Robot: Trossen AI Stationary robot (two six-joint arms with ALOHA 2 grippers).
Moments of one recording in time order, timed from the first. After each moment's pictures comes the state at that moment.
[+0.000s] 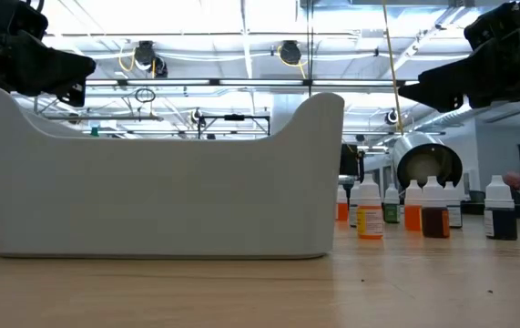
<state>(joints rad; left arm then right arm) -0.03 0.01 0.01 0.06 0.08 0.05 0.13 0.36 0.02 0.33 0.26 -0.09</state>
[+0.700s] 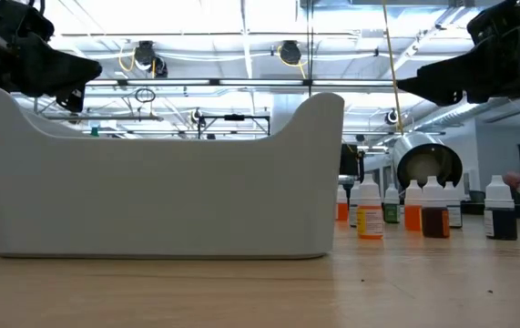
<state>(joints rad) -0.03 0.01 0.01 0.07 -0.01 -0.04 0.12 0.36 0.02 0.37 0.26 -0.13</state>
